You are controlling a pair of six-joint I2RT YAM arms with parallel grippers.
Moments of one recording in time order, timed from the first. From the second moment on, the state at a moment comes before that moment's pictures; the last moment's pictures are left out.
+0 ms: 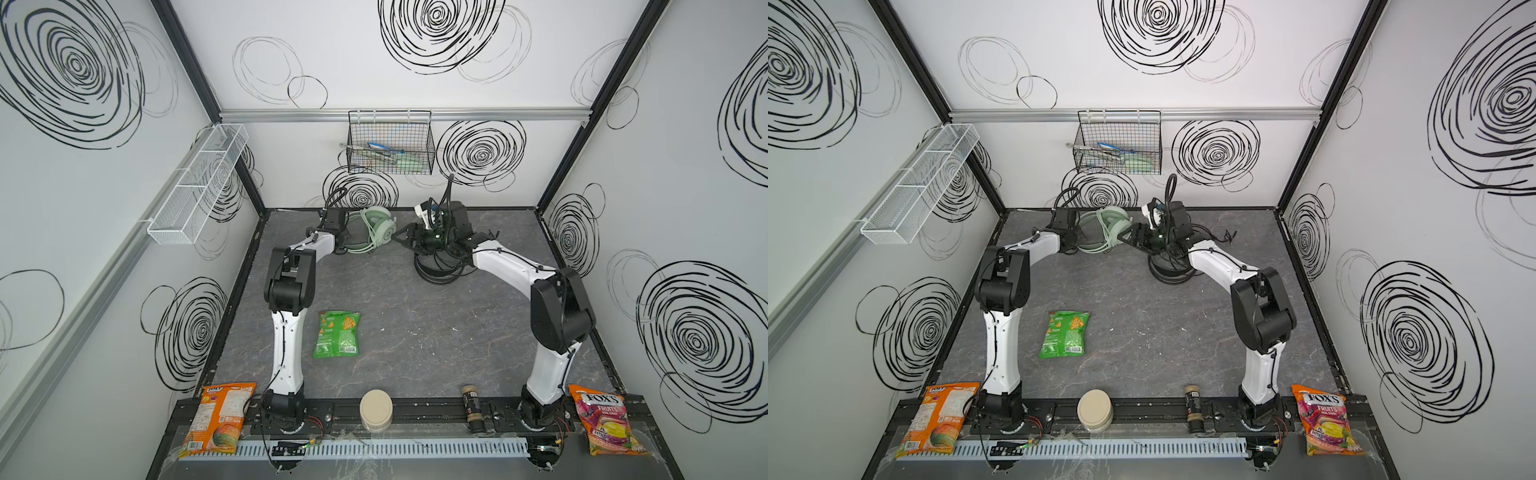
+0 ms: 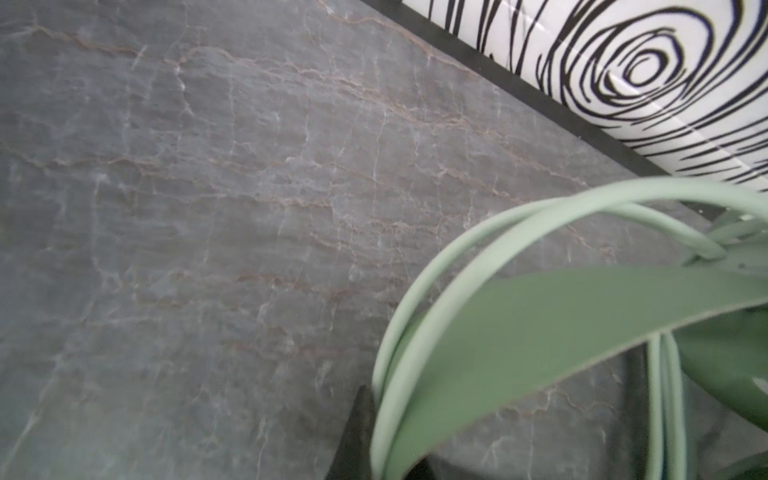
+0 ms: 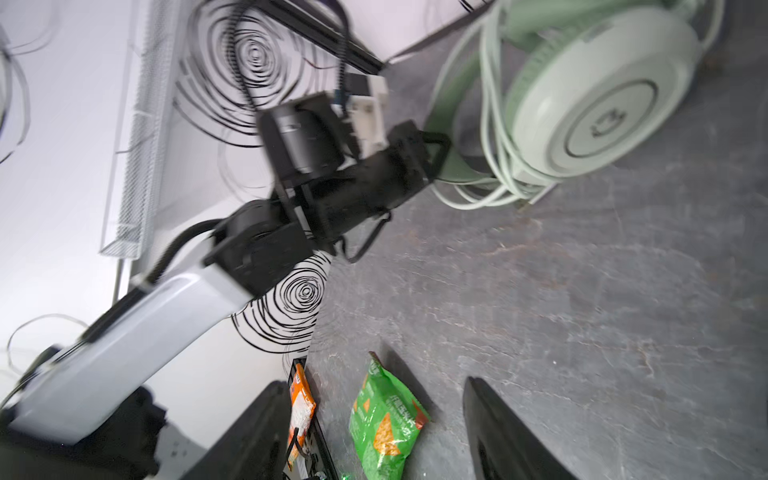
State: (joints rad) left arm -0.10 2.33 1.71 -0.24 -0.16 -0.58; right arm 0.51 1.82 1.46 -0.10 -0.67 0.70
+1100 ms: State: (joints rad) left arm 0.01 2.24 1.72 -0.29 -0.05 -0.49; right arm 0.45 1.59 1.57 -0.42 -0.23 0.25
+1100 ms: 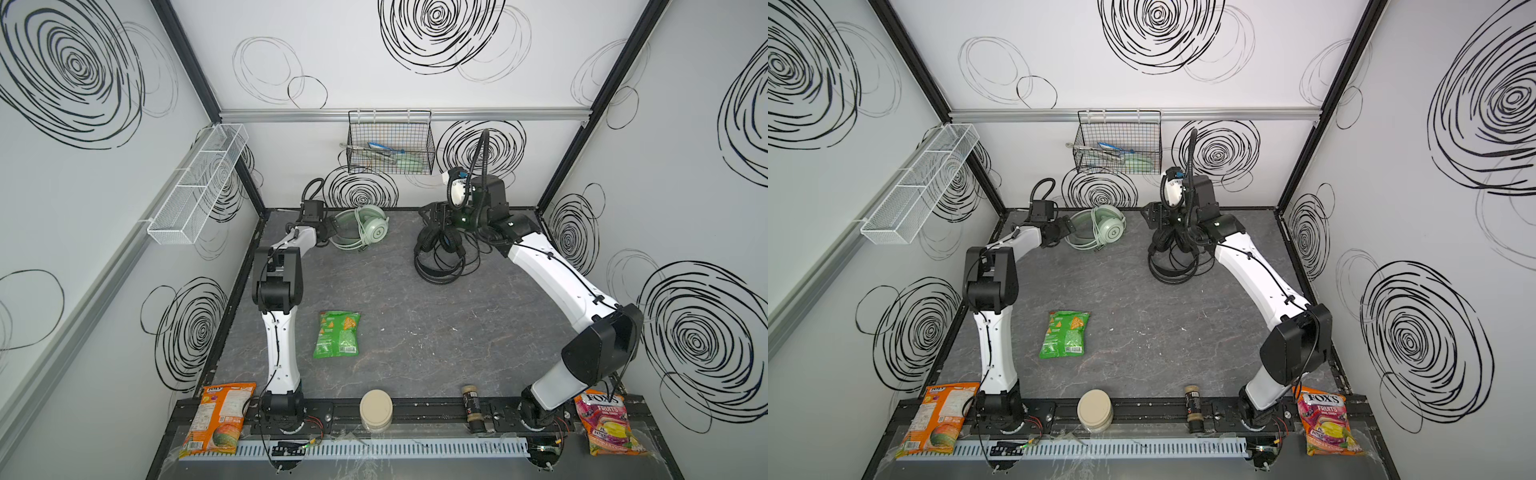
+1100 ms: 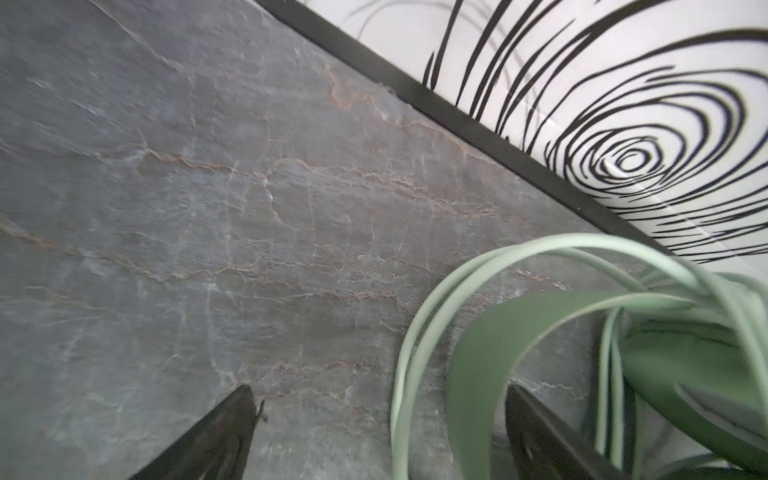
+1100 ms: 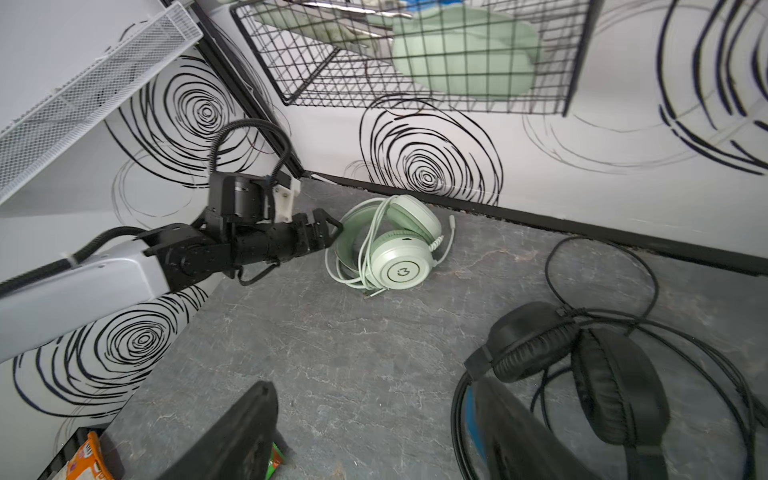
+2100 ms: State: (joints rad) left arm -0.64 1.66 1.19 -0.12 0.34 -0.36; right arm 0.03 1.56 1.08 -0.27 -0.15 0.43
